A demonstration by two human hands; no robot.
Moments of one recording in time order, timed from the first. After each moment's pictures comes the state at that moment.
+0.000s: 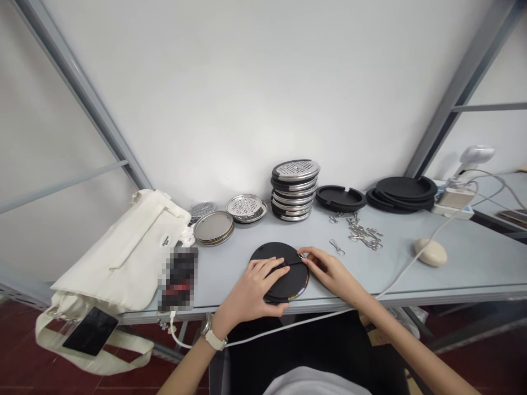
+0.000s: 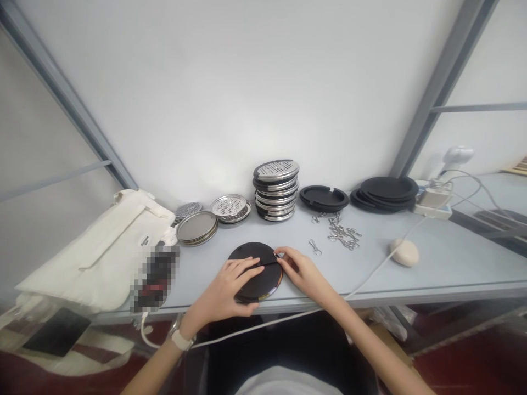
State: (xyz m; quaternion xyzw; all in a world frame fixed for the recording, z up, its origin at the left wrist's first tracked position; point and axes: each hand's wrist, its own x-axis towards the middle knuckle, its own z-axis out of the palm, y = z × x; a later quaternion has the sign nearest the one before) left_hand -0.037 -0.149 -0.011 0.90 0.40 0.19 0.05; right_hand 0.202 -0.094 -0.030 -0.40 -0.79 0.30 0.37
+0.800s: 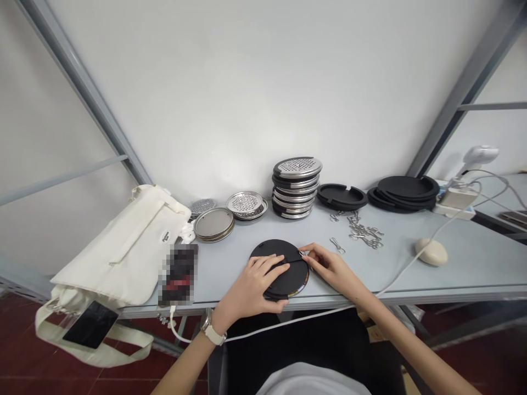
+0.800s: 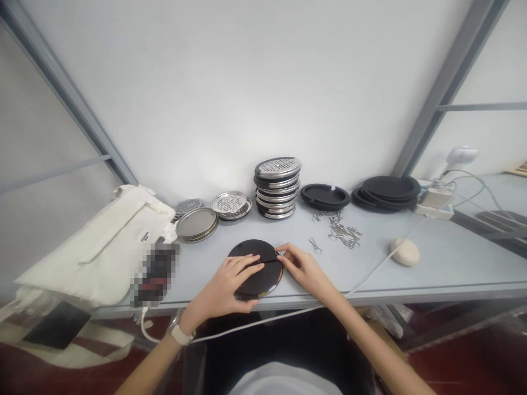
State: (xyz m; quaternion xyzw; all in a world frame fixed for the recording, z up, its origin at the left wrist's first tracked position) left_hand -0.038 -0.148 -0.012 0.90 0.40 0.19 0.05; right_hand 0.204 -0.094 -0.026 -0.40 -0.77 0.34 0.36
